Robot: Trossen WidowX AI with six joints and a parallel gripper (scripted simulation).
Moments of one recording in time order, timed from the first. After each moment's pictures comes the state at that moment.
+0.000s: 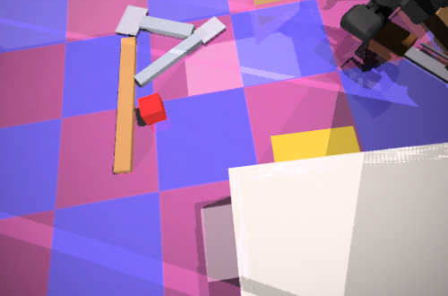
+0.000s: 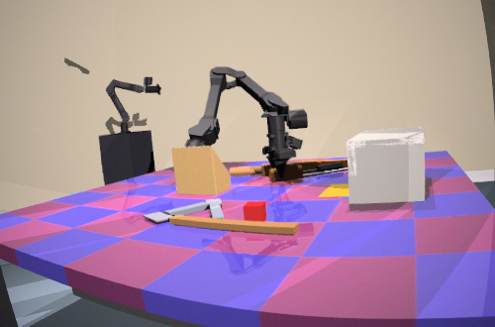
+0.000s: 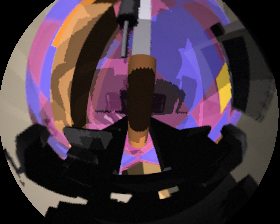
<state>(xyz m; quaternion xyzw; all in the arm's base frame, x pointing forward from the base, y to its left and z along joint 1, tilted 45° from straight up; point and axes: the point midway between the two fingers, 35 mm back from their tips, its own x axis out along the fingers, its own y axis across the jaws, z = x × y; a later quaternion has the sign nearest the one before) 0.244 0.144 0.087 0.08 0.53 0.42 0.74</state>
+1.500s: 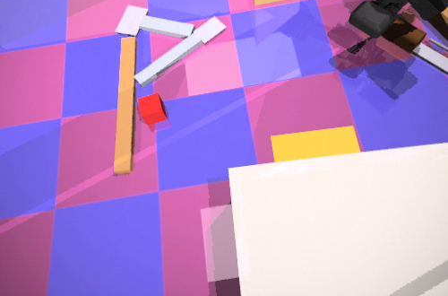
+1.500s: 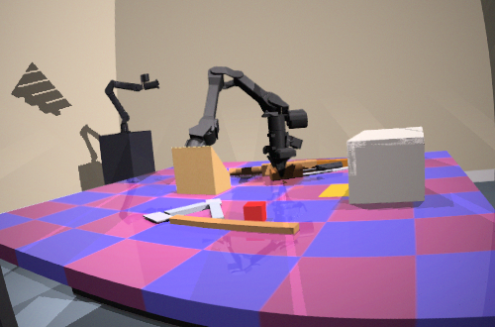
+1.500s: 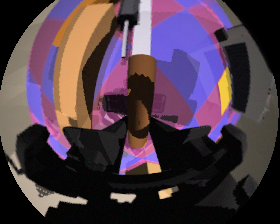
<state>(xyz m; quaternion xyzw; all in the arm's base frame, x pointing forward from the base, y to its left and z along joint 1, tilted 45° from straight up) 0.240 0.156 0.099 0.08 0.53 0.42 0.74</state>
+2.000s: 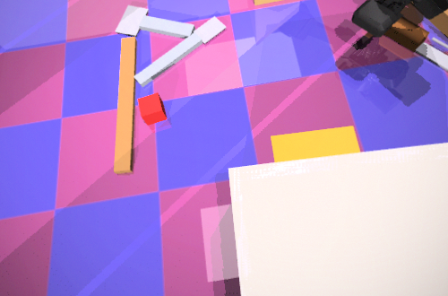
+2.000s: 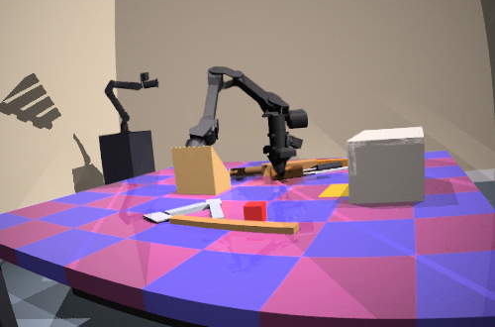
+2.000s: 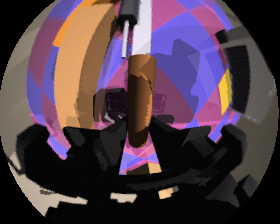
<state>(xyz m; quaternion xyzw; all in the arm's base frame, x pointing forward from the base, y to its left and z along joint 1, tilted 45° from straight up) 0.240 0.160 0.103 0.08 0.53 0.42 0.74</state>
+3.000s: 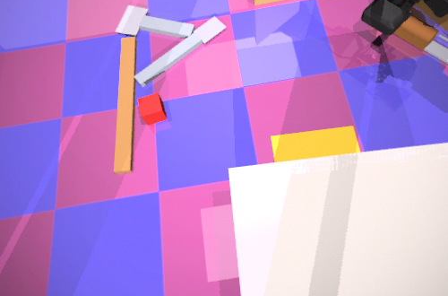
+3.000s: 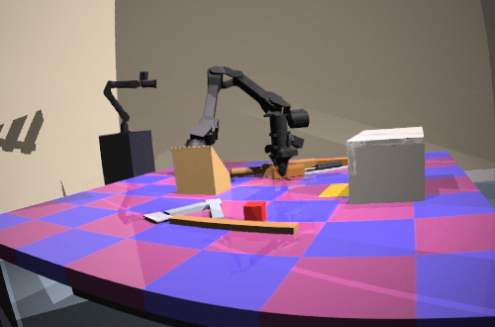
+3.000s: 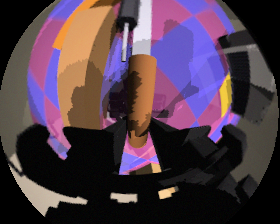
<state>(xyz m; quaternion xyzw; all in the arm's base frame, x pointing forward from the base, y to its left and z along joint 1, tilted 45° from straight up) 0.242 0.172 0.115 0.08 0.53 0.42 0.74</state>
